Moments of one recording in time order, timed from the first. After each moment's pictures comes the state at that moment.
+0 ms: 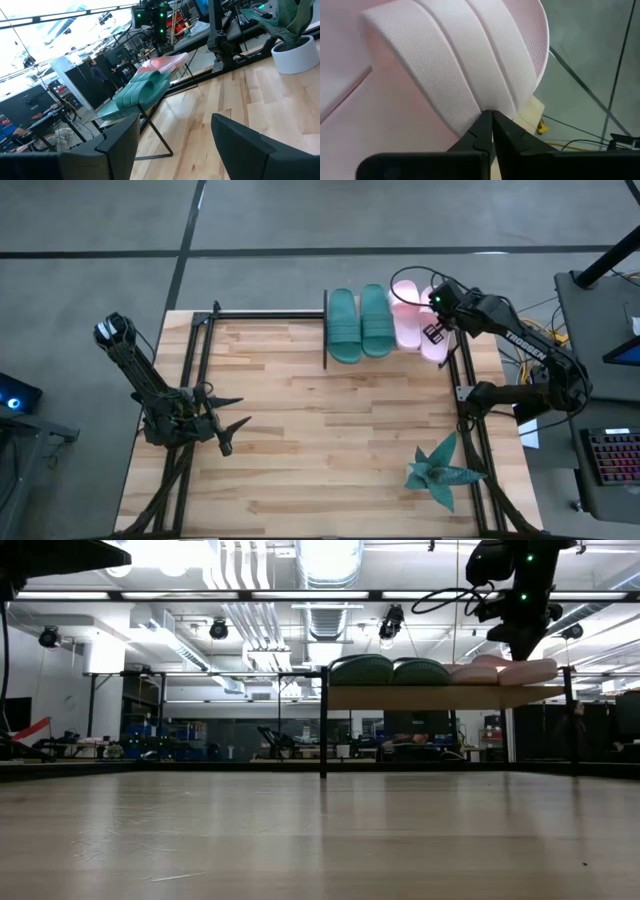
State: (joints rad) left arm -0.98 0.82 0.26 0.65 -1.39 0.54; right arm -0.79 1.15 1.08 -1.10 0.50 -0.03
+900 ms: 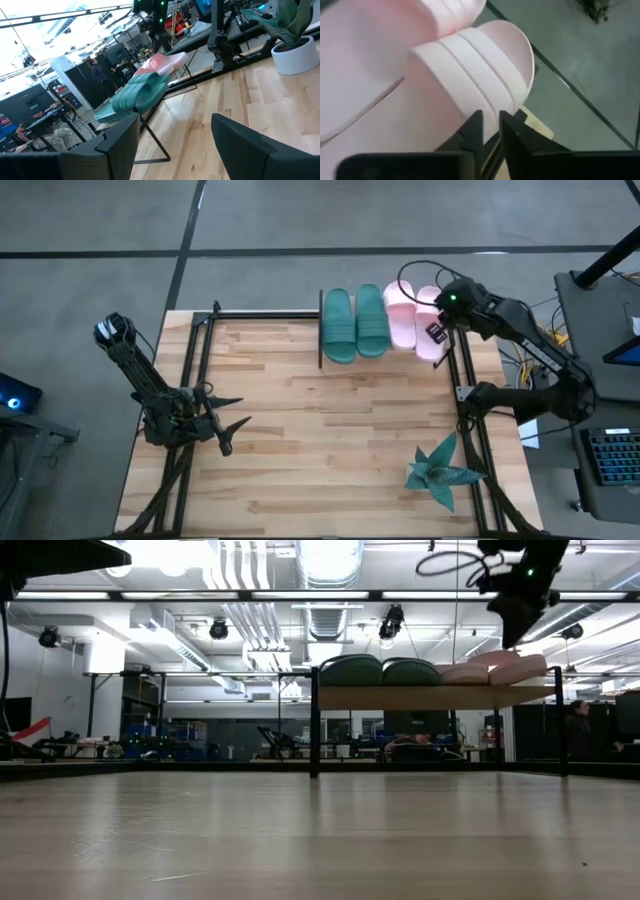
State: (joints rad) left arm -0.98 0.82 0.26 0.64 -1.39 0.53; right arm -0.79 1.04 1.14 -1.07 0.41 -0.11
